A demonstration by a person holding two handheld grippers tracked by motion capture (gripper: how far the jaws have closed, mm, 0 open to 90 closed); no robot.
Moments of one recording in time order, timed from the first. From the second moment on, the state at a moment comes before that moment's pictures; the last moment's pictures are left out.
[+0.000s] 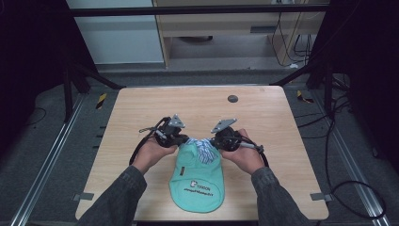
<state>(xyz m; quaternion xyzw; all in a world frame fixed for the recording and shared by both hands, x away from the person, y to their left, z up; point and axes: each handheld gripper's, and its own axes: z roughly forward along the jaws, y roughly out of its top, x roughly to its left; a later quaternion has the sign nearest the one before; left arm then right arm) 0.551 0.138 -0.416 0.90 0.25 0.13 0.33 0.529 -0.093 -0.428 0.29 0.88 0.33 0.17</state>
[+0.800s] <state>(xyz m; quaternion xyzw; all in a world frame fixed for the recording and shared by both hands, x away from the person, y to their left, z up) 0.562 0.138 -0.404 0.91 0.23 0.13 0.32 0.545 -0.098 -0.417 0.26 0.90 0.32 0.16</state>
